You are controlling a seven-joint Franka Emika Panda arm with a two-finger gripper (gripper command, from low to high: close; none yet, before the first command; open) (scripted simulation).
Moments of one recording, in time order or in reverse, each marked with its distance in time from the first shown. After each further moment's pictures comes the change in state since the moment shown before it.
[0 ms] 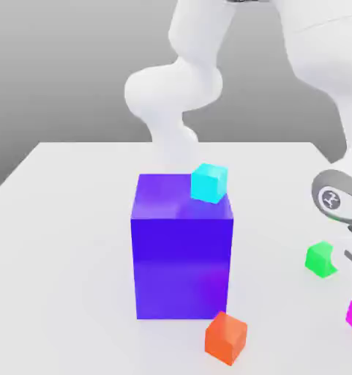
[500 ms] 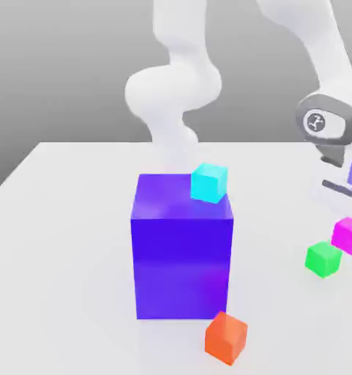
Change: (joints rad) arm 0.094 -0.499 0.128 -0.396 0.049 -0.106 -0.360
